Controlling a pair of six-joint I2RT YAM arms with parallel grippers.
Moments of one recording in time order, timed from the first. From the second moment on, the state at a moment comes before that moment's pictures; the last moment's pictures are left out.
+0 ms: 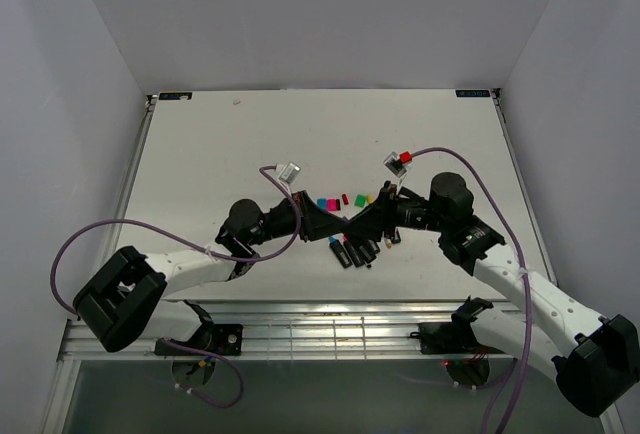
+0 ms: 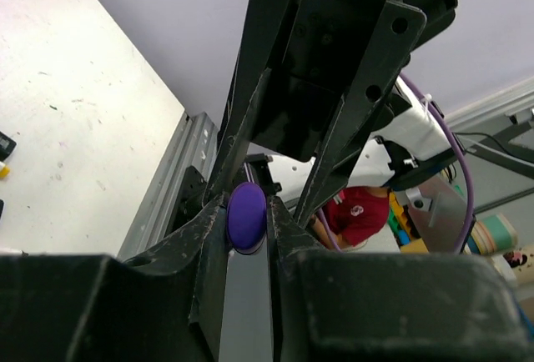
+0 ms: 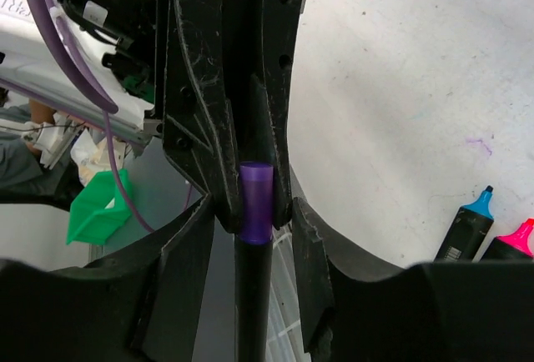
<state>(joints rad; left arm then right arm) -0.75 1.33 0.46 1.07 0.56 -1.13 0.60 0.93 0.64 0.11 -0.75 0.59</state>
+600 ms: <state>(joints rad) -0.66 1.30 0.46 1.06 0.65 -1.15 0.60 0.90 0.53 0.14 -0.88 0.60</state>
